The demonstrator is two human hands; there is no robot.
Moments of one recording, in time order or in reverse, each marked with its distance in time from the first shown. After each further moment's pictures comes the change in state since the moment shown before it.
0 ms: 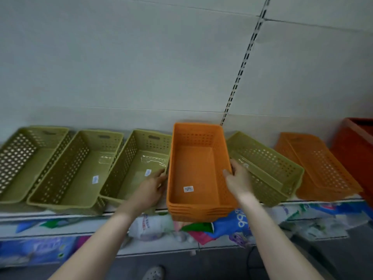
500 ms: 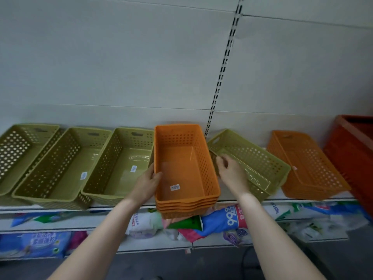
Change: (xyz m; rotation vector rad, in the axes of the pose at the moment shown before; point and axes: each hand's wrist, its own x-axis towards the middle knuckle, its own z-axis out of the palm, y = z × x) left_hand -0.007 0.077 0.012 -0.528 0.143 -0.300; right_hand 0.037 0.042 -0.035 -0.203 -0.032 -0.098
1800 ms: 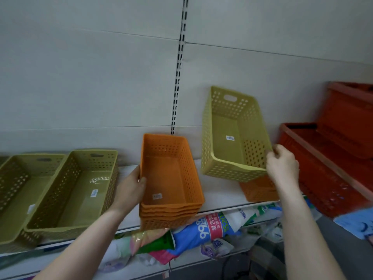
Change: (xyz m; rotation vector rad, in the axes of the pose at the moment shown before) left_hand 0.023 0.058 0.053 0.193 0.144 0.203; right_hand -0.015 0.041 -0.205 -0.123 0.557 0.264
